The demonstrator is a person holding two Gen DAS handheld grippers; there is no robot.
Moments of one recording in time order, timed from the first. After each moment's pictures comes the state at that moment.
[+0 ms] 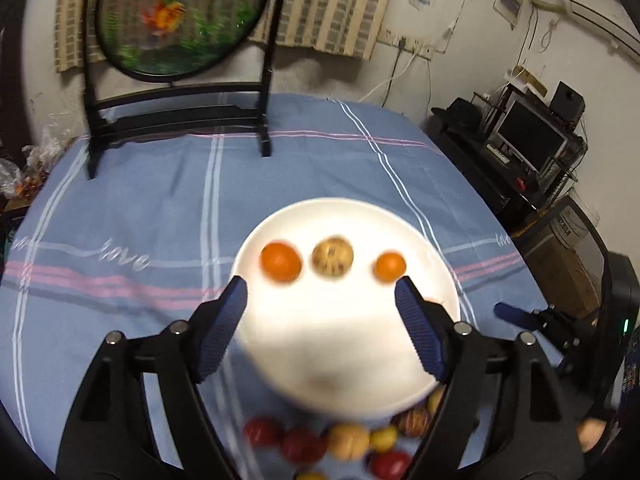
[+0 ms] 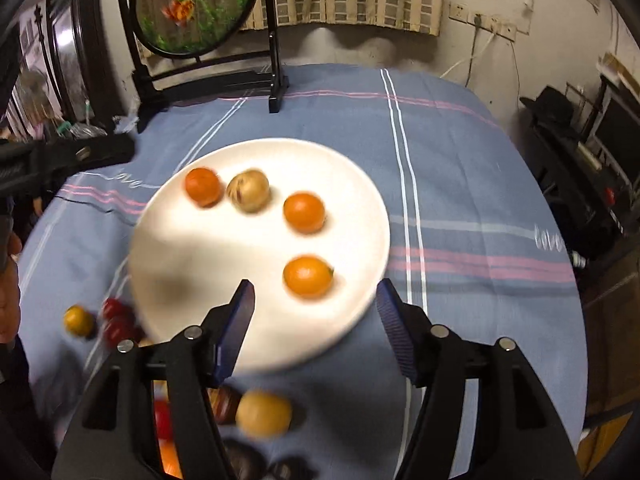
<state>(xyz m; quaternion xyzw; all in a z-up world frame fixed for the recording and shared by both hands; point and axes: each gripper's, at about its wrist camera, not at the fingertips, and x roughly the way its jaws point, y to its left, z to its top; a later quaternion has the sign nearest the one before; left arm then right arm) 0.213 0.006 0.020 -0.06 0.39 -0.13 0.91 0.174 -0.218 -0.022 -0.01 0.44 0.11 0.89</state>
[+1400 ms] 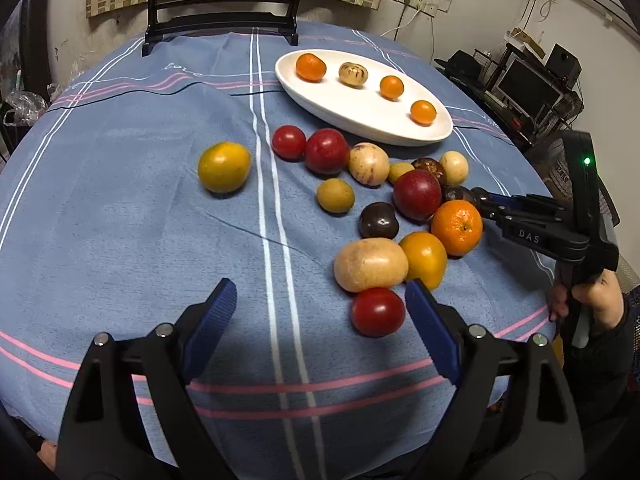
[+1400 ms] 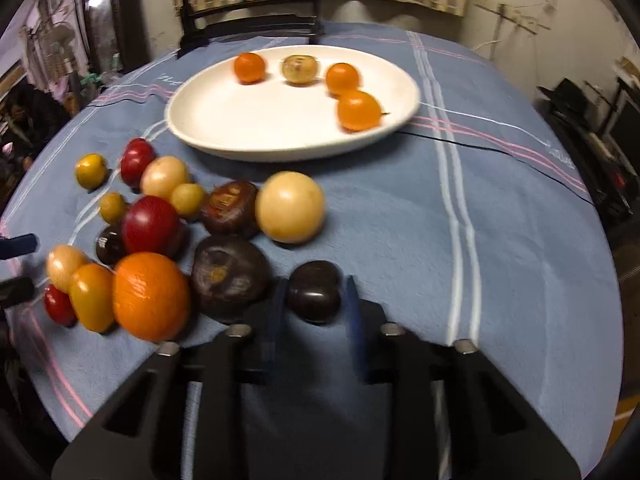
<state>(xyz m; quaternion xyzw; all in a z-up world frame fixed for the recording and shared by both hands) 0.013 0.039 -0.078 -0.06 0.46 -0.12 0.88 0.092 -0.215 -0.092 -0.07 0.46 0.14 0.87</state>
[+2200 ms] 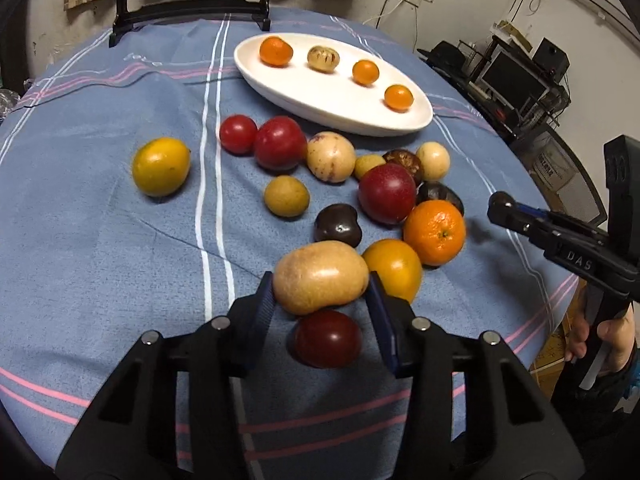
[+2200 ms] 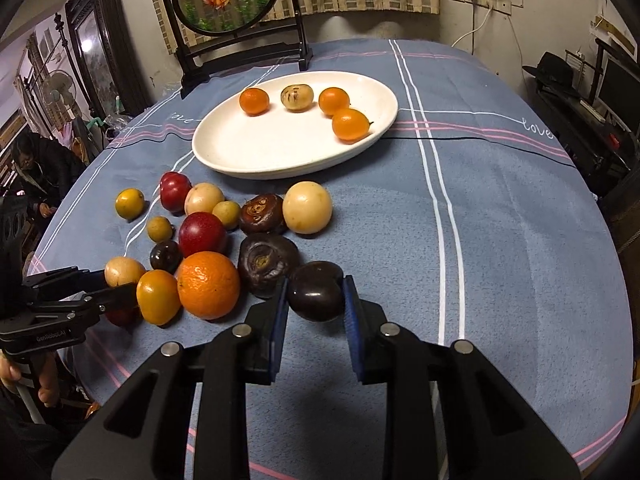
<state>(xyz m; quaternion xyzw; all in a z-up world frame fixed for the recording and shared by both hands) 0.037 0.012 -0.091 -0.07 0.46 -0.16 0.87 0.050 -0.230 -0.062 0.01 0.44 0.15 0.89</state>
